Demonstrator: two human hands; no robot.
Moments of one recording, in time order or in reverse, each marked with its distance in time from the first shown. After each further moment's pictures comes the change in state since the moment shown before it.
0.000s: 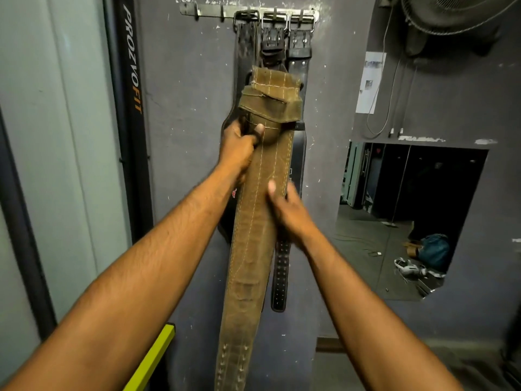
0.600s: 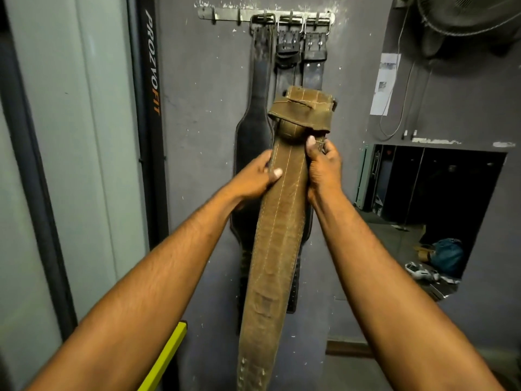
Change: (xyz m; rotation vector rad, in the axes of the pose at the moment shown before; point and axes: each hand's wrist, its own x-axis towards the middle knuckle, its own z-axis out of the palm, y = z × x) left_hand -0.036 -0.015 -0.031 0.375 -0.436 -0.069; right_hand 0.045 -0.066 -0.001 0.384 0.404 -0.175
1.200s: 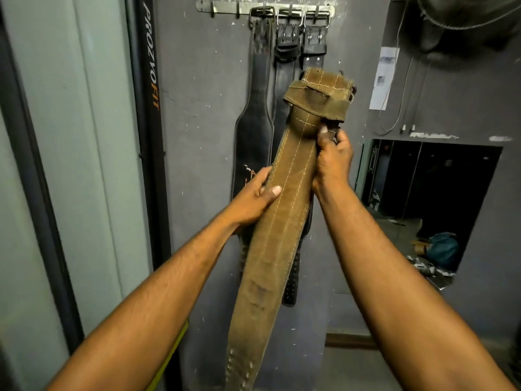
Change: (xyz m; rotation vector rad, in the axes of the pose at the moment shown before) left_hand -0.033 -0.045 0.011 -0.057 -0.044 0.032; right_hand 0.002 -0.007 0.001 0.079 0.104 -0.103
